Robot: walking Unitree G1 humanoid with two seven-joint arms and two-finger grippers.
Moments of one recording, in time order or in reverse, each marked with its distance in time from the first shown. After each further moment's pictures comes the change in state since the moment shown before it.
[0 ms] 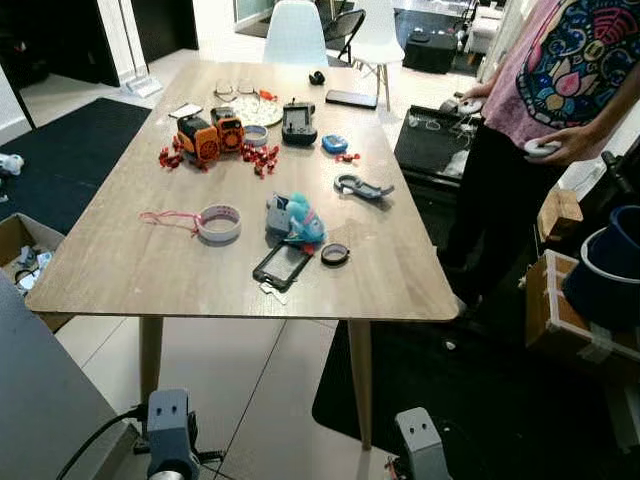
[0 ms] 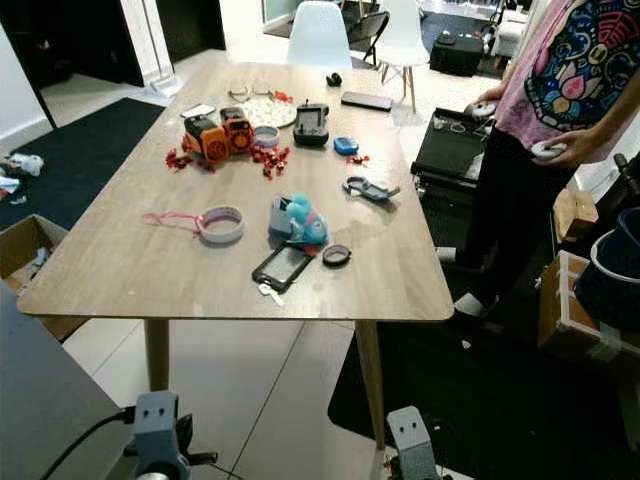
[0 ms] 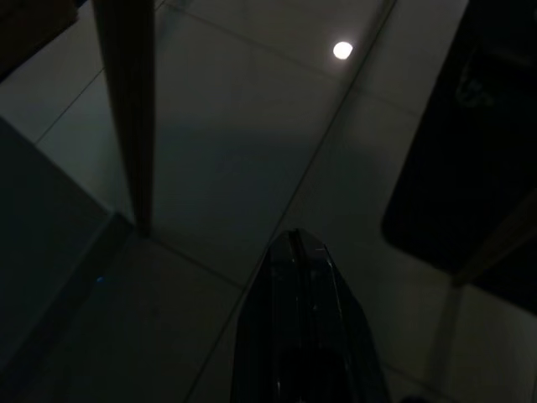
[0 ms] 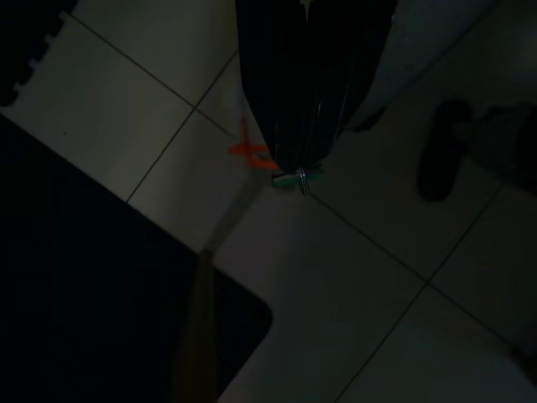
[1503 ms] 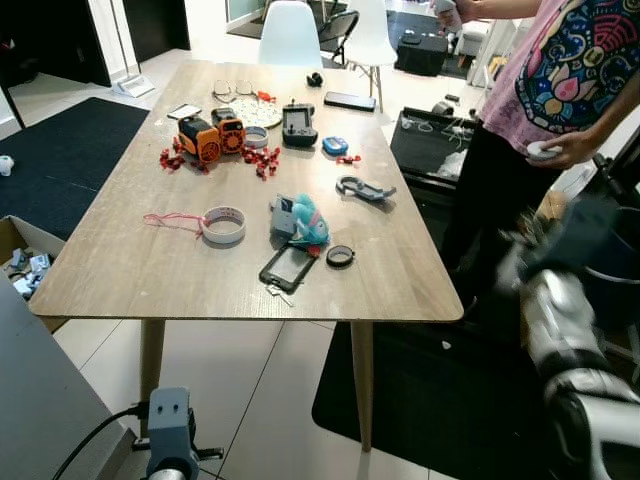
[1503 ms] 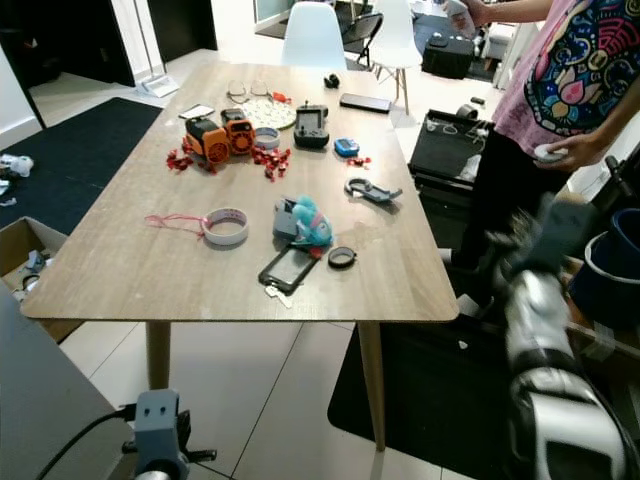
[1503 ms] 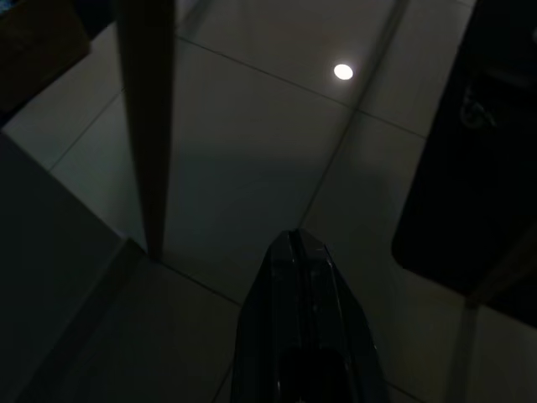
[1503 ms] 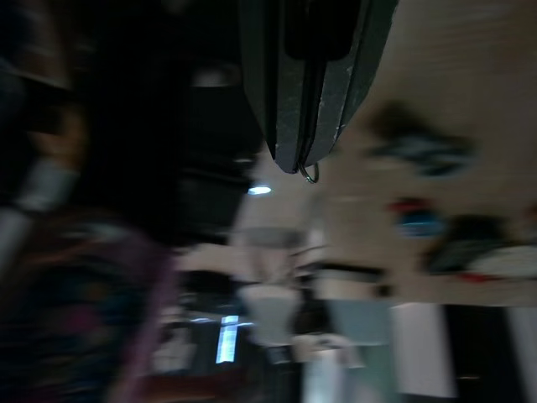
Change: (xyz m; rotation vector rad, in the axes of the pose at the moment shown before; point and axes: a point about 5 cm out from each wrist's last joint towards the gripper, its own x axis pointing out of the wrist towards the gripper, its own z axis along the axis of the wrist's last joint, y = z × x) left arm 0.000 0.002 0.005 0.005 -0.050 0.017; right arm -0.078 -0.129 0.299 0.108 -1.010 -0.324
